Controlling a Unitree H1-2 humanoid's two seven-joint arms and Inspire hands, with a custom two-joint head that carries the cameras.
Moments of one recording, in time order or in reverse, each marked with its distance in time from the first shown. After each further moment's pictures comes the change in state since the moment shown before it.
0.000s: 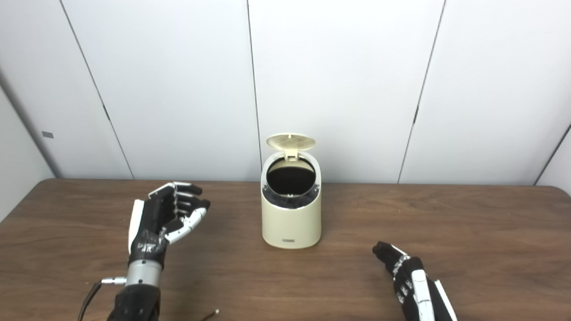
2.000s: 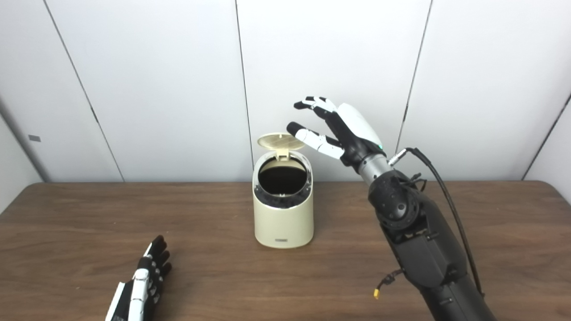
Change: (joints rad) left arm 0.272 -0.007 0.025 0.067 -0.328 -0.277 -0.153; right arm -0.810 -0.194 0.326 0.265 -0.738 0.115 0.026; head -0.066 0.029
